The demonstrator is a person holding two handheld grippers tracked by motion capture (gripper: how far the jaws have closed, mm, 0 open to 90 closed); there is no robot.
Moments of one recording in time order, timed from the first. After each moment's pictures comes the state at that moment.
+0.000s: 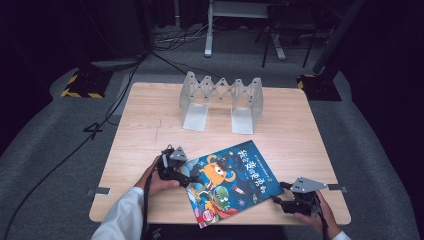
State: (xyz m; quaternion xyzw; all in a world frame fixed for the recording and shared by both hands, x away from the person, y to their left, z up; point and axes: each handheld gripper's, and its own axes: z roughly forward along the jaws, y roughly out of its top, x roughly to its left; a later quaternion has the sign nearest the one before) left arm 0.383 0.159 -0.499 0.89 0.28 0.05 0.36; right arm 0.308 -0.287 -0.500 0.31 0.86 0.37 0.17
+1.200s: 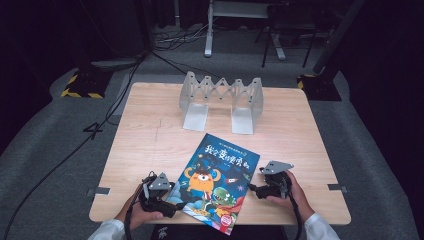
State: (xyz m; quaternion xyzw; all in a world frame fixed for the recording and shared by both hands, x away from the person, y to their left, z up) left arm 0.301 0.183 -0.501 0.87 0.30 0.03 0.38; right arm 0.357 -0.216 -0.497 0.31 0.87 0.34 0.16
